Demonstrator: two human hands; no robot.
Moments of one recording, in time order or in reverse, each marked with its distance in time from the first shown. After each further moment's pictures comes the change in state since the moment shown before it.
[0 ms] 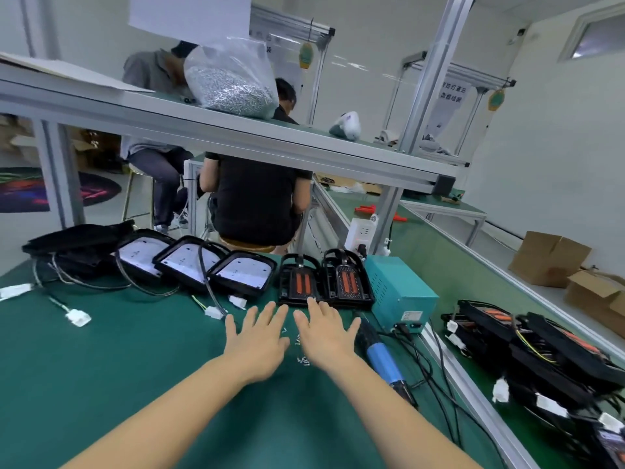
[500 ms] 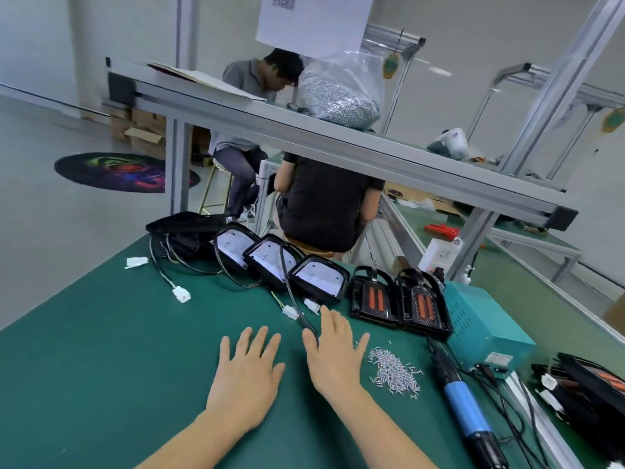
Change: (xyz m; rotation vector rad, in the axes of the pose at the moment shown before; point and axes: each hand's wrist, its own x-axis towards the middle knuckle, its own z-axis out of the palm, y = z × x) left_hand -0.056 -0.107 0.041 0.174 0.228 -0.226; right_hand -0.003 -0.075 0.069 0.010 0.073 -0.195
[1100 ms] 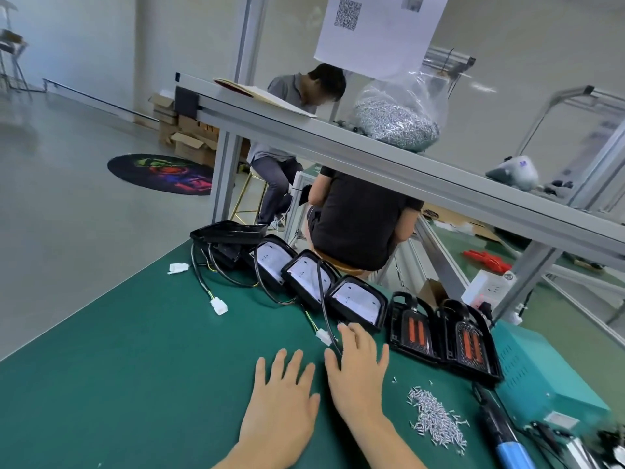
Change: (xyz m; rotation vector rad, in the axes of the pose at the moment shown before) left_hand 0.005 0.000 0.005 -0.066 -0.010 0.023; right_hand 0.026 -0.018 0.019 -0.086 0.164 -0.117
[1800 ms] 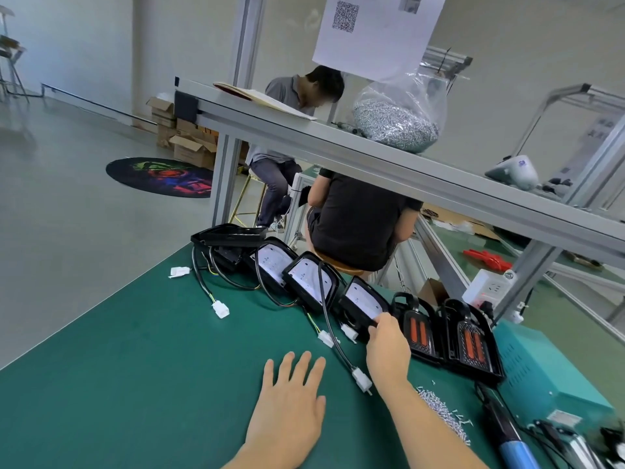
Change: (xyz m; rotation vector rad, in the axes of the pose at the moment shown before) left_hand 0.002 0.002 -0.001 -0.063 0.031 0.030; right_hand 0.058 0.037 -0.007 0.053 0.106 0.182
